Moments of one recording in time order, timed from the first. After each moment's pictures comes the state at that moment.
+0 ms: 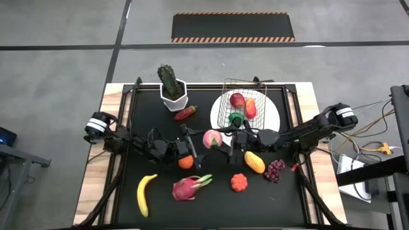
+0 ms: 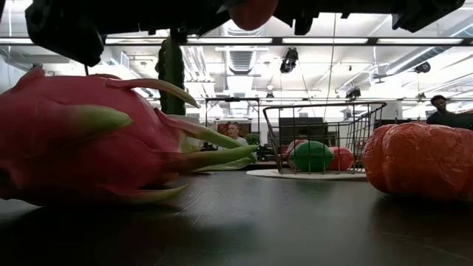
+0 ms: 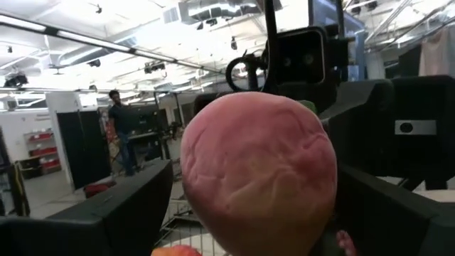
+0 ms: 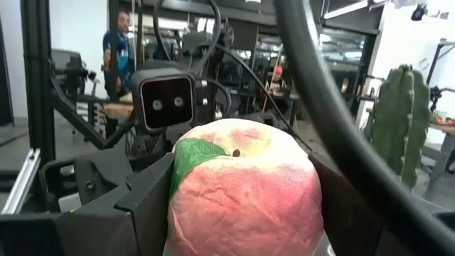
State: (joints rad) left arm -0.29 1.74 0.71 1.45 -0.61 0.37; right arm 0.22 1.50 0.70 0.96 0.32 -0.18
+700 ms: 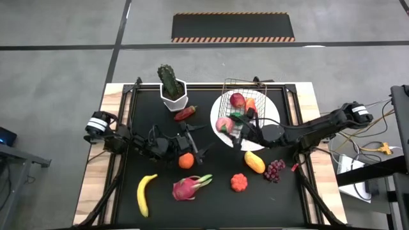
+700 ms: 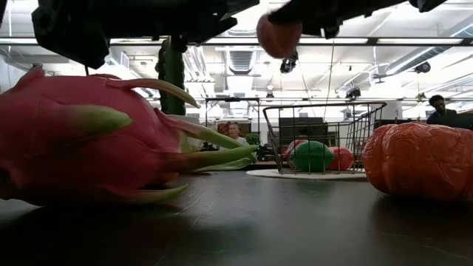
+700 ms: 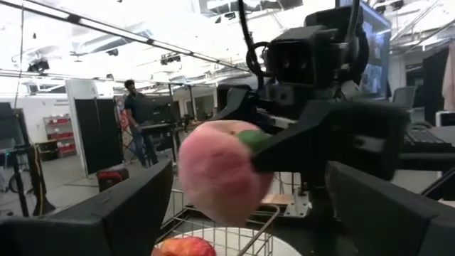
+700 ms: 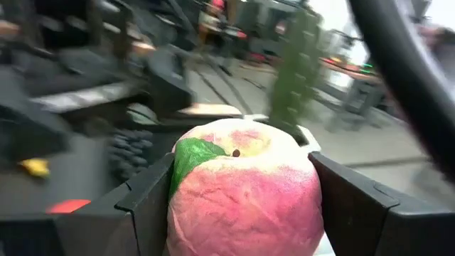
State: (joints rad) left arm -0.26 1.74 0.71 1.44 -0.64 0.32; right arm 0.19 1.27 0.70 0.48 0.60 -0.17
